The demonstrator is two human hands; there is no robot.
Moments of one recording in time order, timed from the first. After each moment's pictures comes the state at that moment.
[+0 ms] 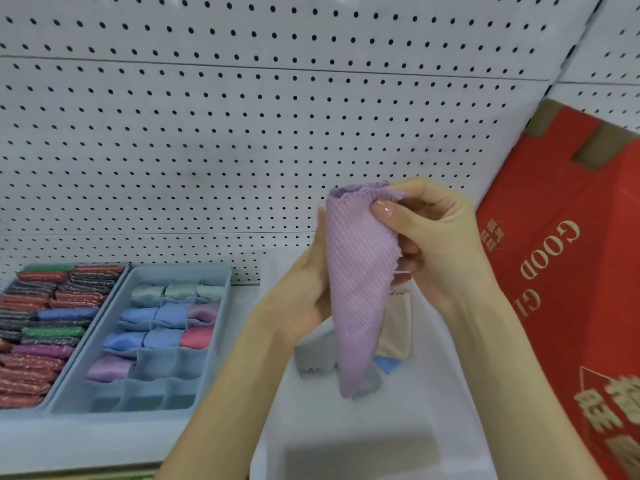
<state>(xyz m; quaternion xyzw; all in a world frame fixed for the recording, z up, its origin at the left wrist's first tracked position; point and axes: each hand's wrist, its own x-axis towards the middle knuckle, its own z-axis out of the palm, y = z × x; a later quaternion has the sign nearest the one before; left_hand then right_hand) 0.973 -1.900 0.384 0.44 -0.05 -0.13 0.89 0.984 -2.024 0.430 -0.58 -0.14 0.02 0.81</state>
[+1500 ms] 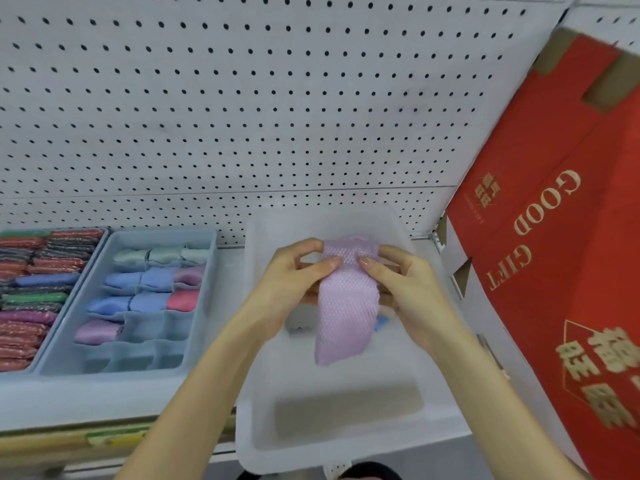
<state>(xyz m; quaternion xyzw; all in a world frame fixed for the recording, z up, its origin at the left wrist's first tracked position) 0.966 -1.890 0.314 0.69 0.04 -0.13 0.71 0.972 -2.057 0.311 -0.68 0.04 0.12 0.72</state>
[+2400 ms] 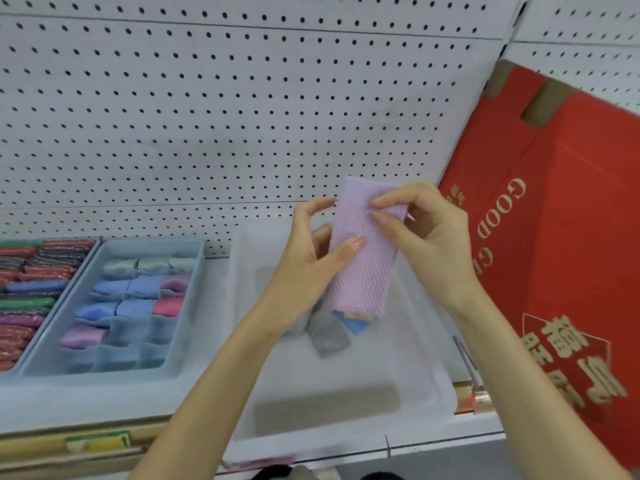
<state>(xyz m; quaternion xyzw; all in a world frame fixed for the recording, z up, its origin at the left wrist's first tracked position) 0.941 -1.942 0.357 0.62 -0.09 -0.01 0.78 0.974 -2.099 0.370 -0.75 -0.24 -0.19 0.59</state>
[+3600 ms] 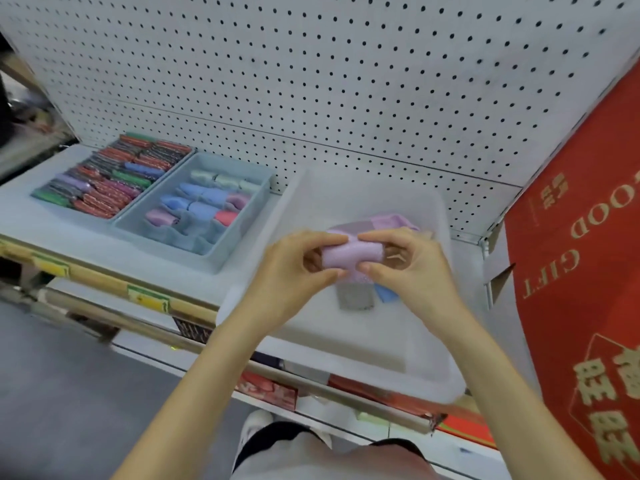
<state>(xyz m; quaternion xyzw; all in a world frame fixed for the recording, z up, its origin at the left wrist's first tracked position) 0.867 -1.945 0.274 0.84 0.08 0.15 0.51 0.946 -2.106 0.278 -0.79 -0.26 0.08 0.56</state>
